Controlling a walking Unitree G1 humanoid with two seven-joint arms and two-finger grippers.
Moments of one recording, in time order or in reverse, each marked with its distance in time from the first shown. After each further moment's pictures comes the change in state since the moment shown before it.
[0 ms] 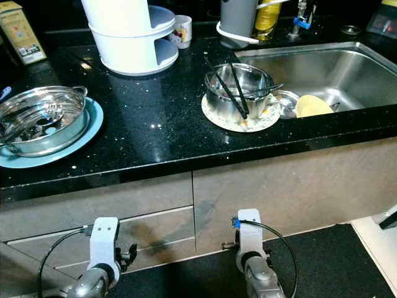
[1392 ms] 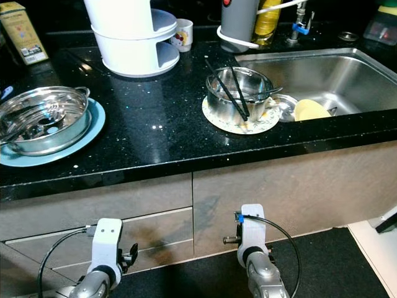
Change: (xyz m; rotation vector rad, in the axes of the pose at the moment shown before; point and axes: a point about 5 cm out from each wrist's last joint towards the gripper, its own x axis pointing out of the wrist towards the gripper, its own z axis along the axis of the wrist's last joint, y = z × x) left arm -0.008 -0.006 -0.001 0.085 -0.077 0.012; right arm -0.001 -0.001 -0.001 0.059 0.027 0.006
